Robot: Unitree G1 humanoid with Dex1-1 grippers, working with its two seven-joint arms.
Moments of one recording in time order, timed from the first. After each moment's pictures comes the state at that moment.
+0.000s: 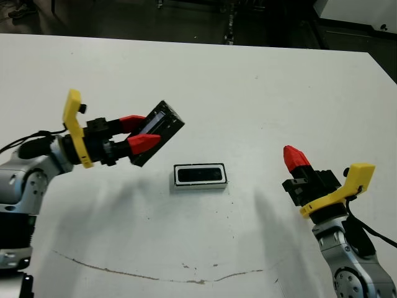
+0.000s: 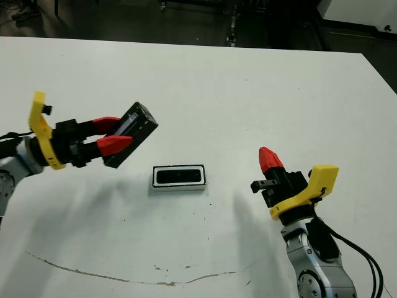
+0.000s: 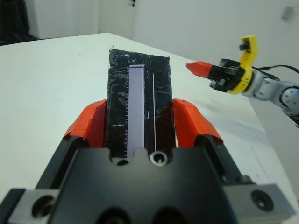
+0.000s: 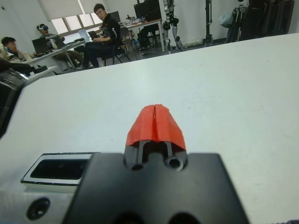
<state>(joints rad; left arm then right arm) -0.39 0.58 0.04 0.04 -0.61 0.51 -1.00 0.15 -0.17 -0.11 -0.49 0.49 0.35 0.21</state>
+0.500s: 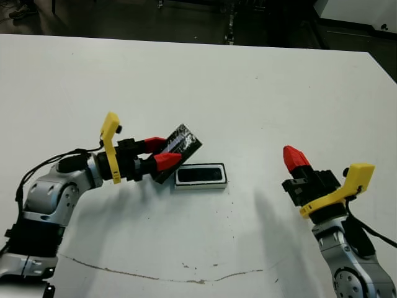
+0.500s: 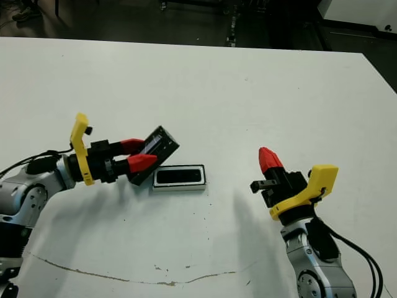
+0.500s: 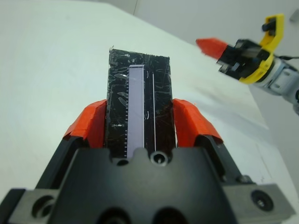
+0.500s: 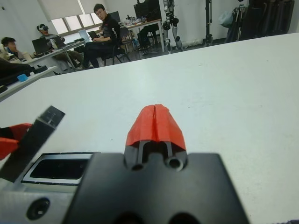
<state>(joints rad) -0.36 0.50 -0.07 0.12 -0.53 0.50 -1.01 0.15 -0.17 -0.11 -0.49 0.49 0.35 0.21</state>
